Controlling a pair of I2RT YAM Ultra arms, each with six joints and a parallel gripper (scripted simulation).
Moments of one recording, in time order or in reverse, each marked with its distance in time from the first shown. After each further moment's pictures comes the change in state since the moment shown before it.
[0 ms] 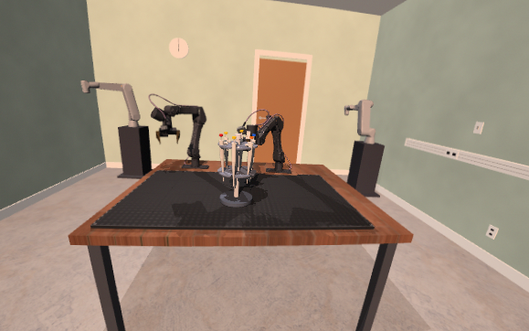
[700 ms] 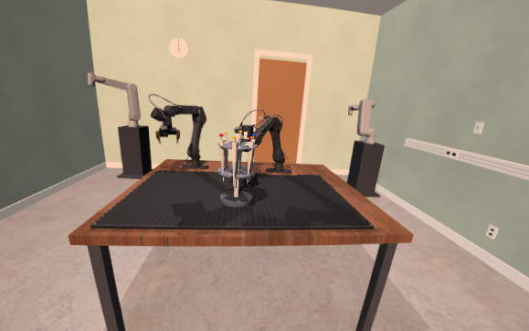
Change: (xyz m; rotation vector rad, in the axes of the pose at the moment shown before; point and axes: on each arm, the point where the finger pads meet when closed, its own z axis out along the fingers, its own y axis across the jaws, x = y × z) left arm 0.003 -0.004 0.004 -0.115 0.001 0.001; right arm 0.000 0.000 0.000 0.000 0.000 0.000
